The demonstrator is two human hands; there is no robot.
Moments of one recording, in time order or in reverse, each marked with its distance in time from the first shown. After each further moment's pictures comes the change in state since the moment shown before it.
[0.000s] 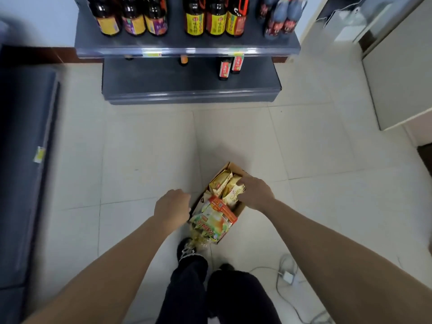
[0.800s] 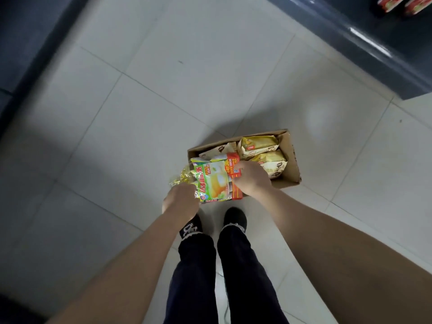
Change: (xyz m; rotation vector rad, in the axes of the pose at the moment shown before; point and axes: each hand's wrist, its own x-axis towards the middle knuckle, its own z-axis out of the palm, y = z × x) left_hand 0.085 0.068 0.254 -0.679 -0.189 -0.741; right_hand 0.193 0.058 0.165 -0.461 -0.346 -0.434
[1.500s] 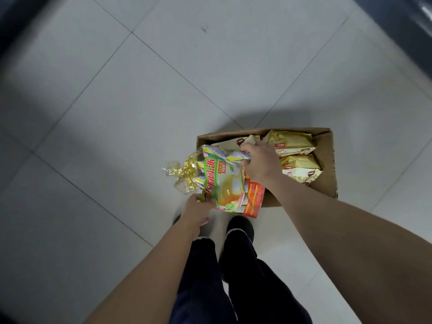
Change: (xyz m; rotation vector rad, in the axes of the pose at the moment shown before) left_hand 0.089 -0.013 0.123 -1.370 -0.174 -0.446; right_hand 0.124 0.019 0.075 -0.191 0.158 -0.211
